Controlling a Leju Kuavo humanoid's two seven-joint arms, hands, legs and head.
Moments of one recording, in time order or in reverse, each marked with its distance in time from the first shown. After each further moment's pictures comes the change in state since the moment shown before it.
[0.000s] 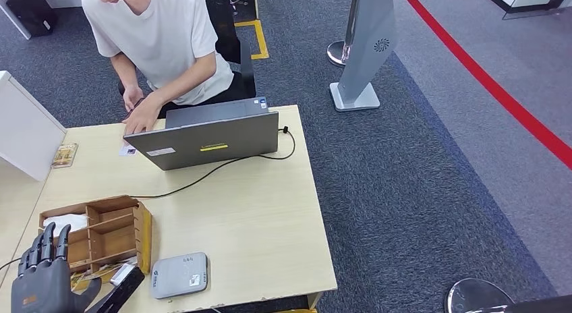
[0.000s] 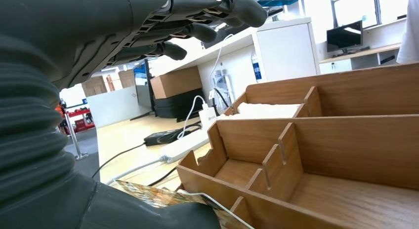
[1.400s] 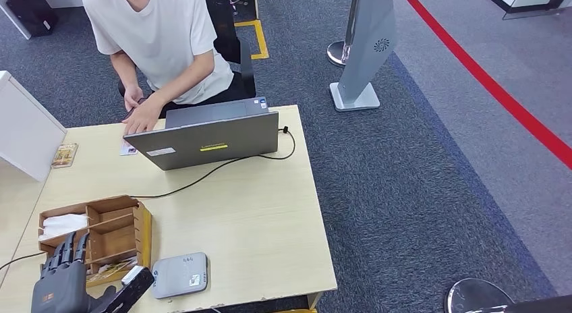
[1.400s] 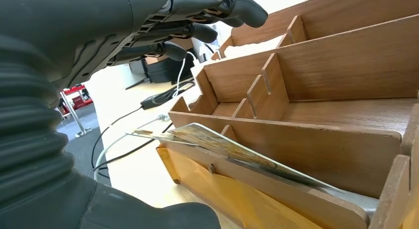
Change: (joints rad) left arm -0.021 -0.017 -0.028 0.037 0.120 -0.123 0.027; right arm -0.012 -0.006 0.019 0.002 -0.001 0.000 0.009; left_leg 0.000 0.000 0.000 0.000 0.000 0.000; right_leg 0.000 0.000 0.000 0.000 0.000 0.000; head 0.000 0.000
